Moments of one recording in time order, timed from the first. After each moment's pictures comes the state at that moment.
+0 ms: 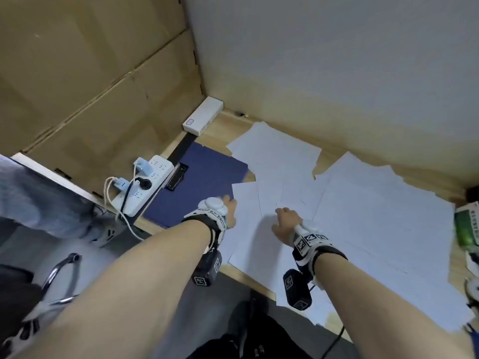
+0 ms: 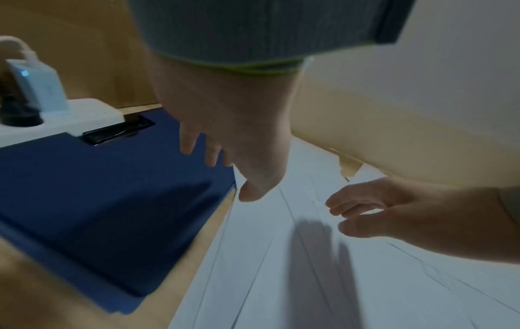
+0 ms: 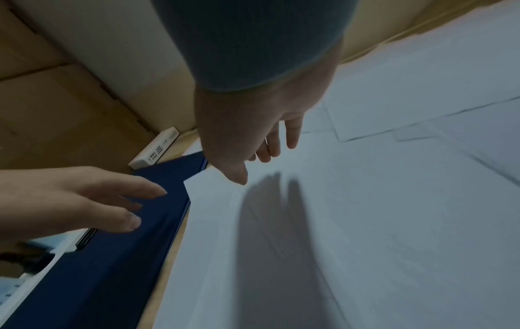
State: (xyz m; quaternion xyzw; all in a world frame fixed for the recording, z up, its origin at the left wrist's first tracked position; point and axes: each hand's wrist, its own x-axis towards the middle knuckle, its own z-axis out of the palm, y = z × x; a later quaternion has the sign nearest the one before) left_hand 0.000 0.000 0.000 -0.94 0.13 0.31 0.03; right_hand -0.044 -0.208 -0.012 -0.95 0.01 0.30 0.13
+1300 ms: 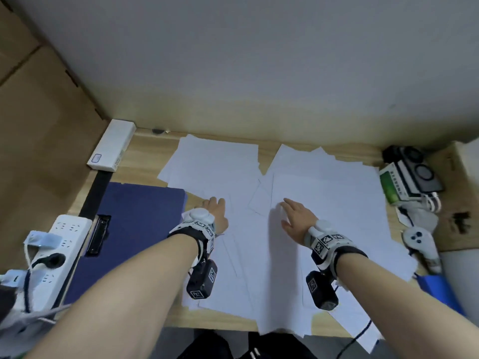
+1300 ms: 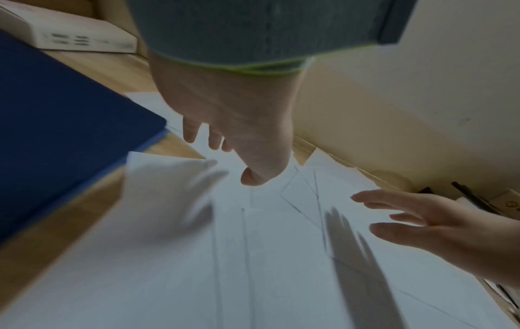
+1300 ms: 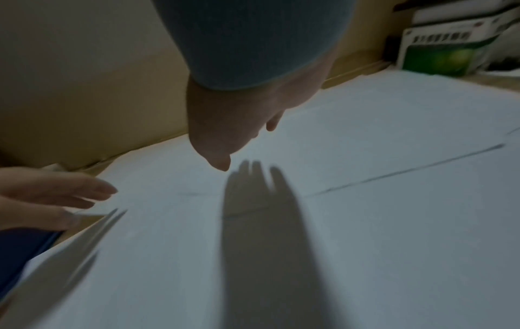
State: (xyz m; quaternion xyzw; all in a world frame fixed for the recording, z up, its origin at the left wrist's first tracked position) left_hand 0.084 -0.127 -0.031 -0.94 0.23 0.26 0.01; right_hand -0.042 -0.365 -0.029 -0.97 0.09 0.20 0.13
